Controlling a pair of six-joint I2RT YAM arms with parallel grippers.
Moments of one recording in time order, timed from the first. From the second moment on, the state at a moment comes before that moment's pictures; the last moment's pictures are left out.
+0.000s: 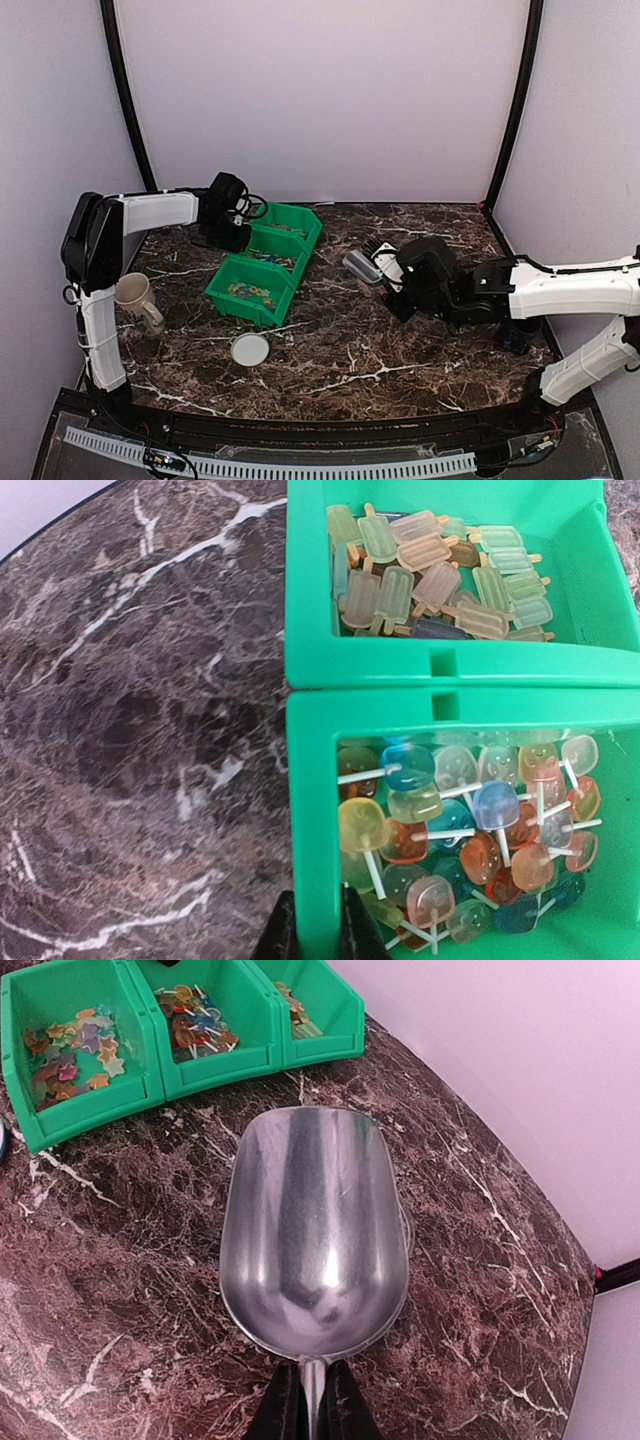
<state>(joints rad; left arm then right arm) -0.39 2.03 1.56 -0.57 -0.13 -0.10 1.05 1.32 0.86 -0.24 0.51 -0.08</state>
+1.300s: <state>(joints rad) -0.39 1.74 1.27 -0.71 -0.25 -0.14 1.05 1.25 0.82 -0.19 0.45 -0.08</state>
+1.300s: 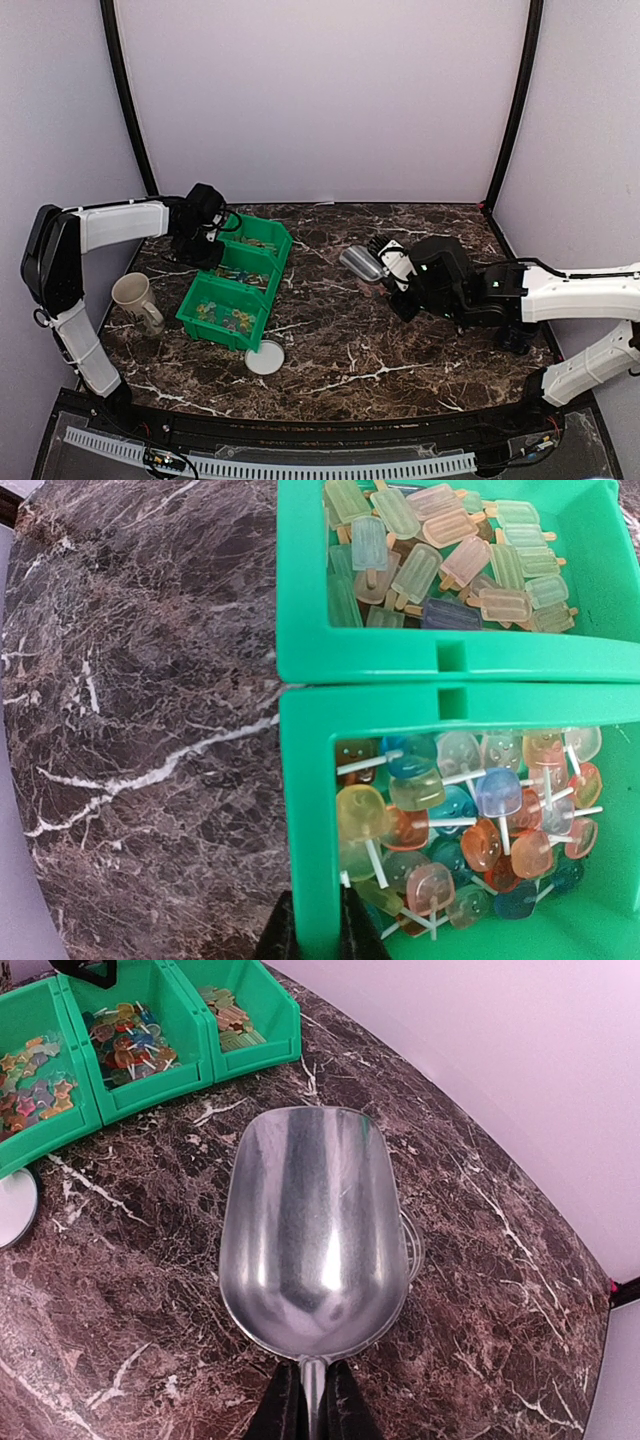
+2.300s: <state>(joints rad) -0.51 1.84 1.31 -0.55 0.01 -0.16 1.06 1.56 1.27 -0.49 0.34 -0.16</state>
